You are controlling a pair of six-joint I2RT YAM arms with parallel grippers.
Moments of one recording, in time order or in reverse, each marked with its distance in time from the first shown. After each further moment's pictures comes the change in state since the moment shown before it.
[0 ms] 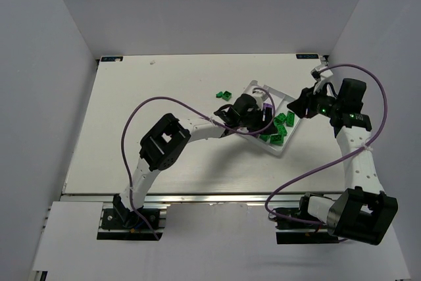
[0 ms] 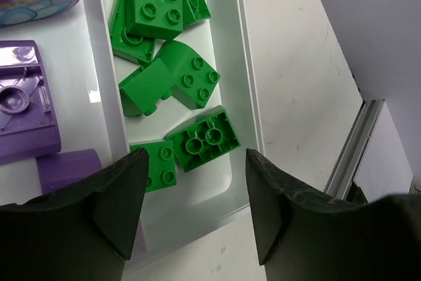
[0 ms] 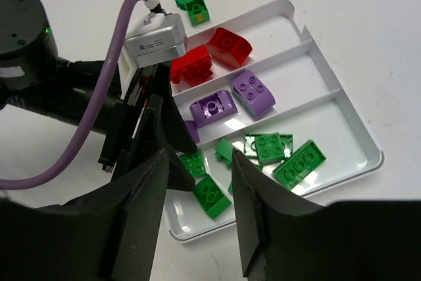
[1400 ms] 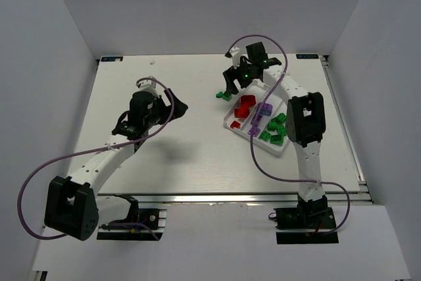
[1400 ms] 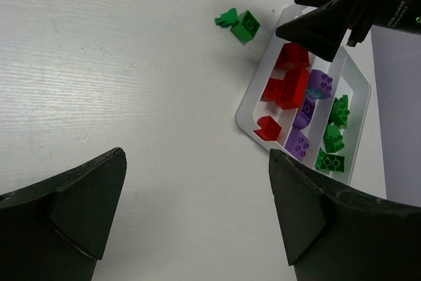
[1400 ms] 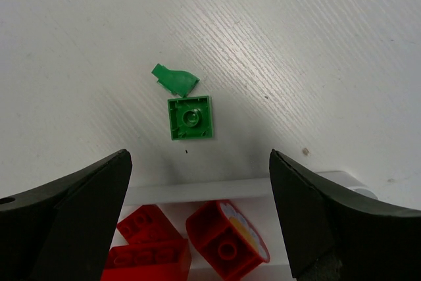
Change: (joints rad) left arm 0.560 -1.033 -0.792 -0.187 -0.201 -0.039; right arm 0.529 1.115 1.011 -0.190 0.362 -0.102
